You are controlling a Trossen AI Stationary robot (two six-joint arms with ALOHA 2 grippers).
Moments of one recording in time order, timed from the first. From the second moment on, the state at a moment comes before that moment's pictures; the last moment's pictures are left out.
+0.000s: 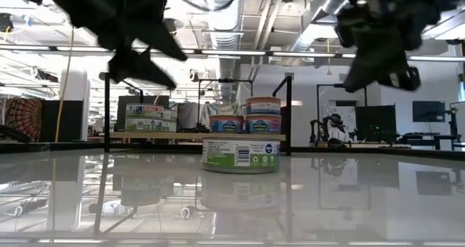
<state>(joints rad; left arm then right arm) -0.37 1.36 0.72 0.04 -0.47 -0.76 0.32 1.25 0.72 -0.33 0.18 1.12</state>
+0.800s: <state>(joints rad) -0.45 1.49 0.73 0.20 -0.49 -0.91 0.30 1.55 0.58 0.40 0.21 1.18</state>
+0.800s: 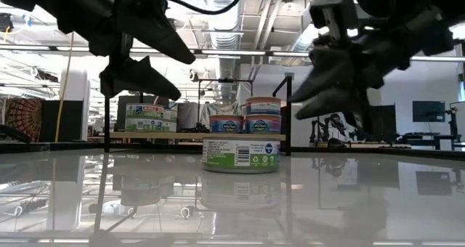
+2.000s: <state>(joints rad) -0.52 1.65 0.93 0.04 -0.63 -1.06 0.26 1.67 0.84 0.09 0.12 1.02</state>
